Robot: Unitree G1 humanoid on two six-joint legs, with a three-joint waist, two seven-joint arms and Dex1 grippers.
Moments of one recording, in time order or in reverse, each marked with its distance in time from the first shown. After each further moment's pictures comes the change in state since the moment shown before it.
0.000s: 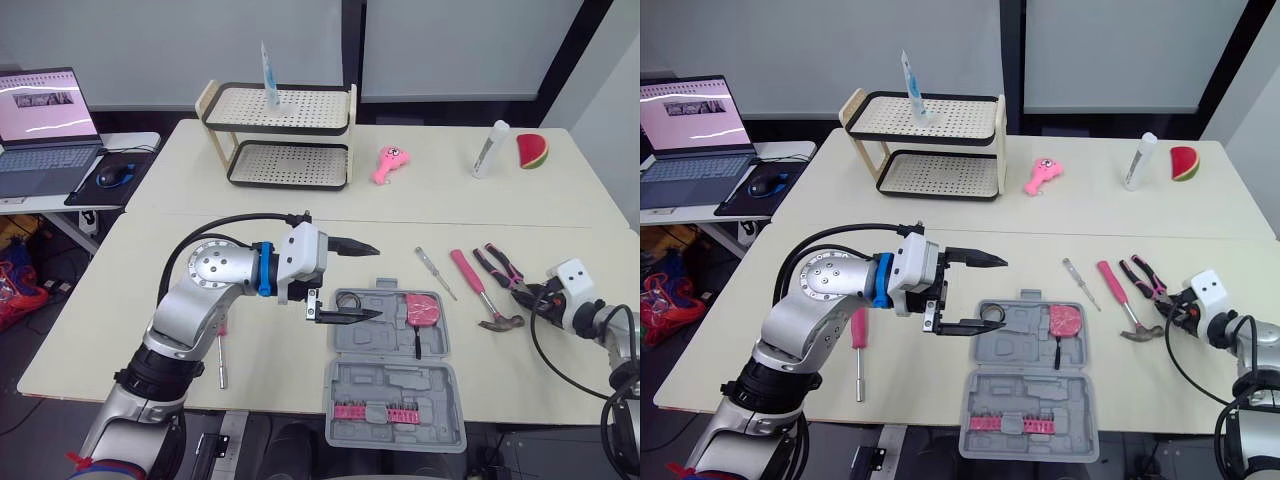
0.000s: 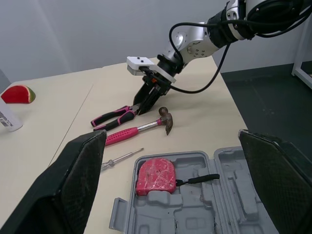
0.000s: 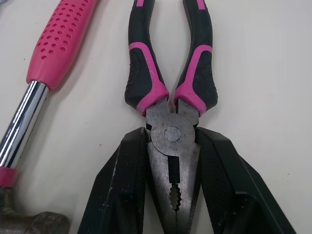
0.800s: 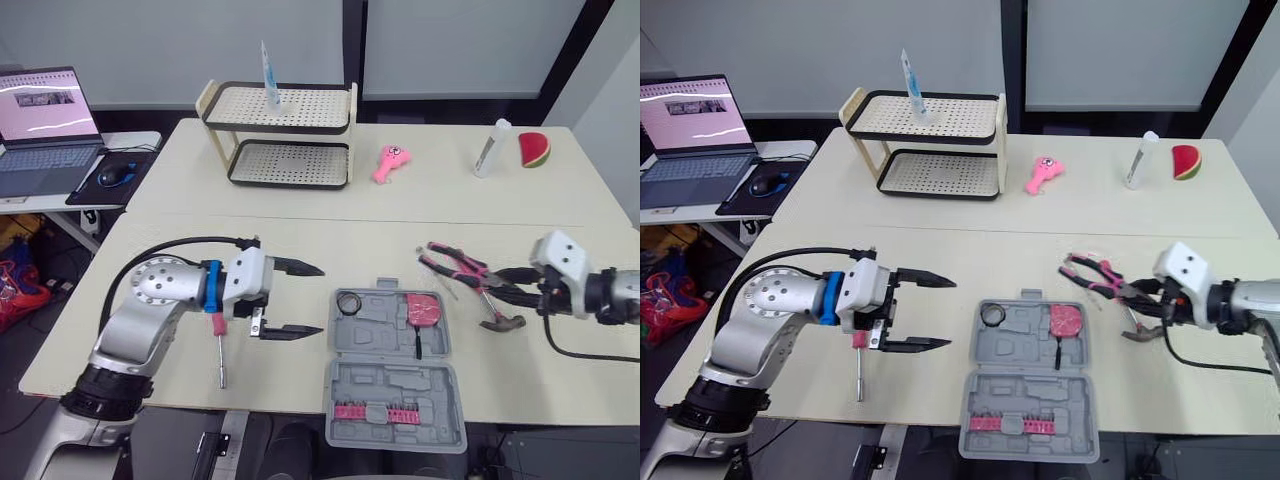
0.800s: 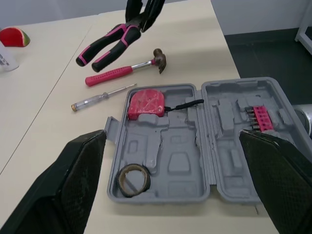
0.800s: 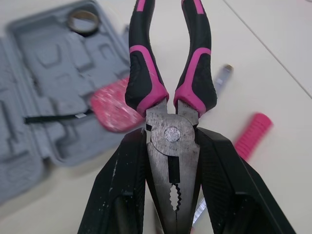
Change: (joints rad) left arm 0.189 0.224 0.134 0.105 0.002 -0.191 -0.171; right arm 0.308 -0.252 0.104 -1.410 0.217 0.770 0.185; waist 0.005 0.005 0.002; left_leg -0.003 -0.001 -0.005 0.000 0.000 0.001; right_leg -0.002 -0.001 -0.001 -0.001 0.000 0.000
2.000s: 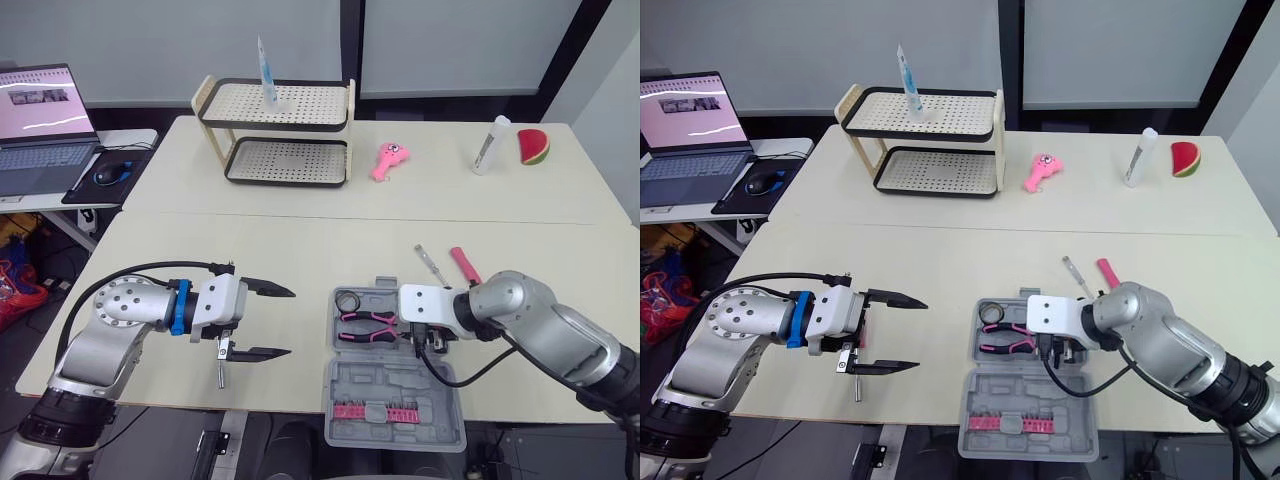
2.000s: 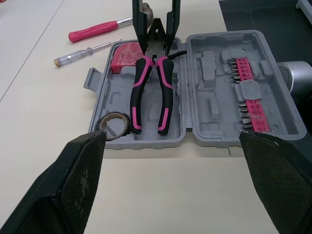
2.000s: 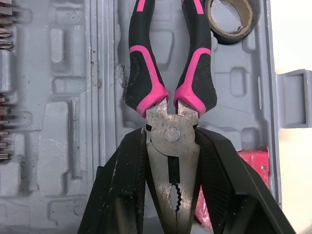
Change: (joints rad) left arm 0.115 0.085 0.033 0.005 0.028 -0.078 -0.027; right arm -0.350 0.122 0.657 -0.169 -0.319 0.209 -0.068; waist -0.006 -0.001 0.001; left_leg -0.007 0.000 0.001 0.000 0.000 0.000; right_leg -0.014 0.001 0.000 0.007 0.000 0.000
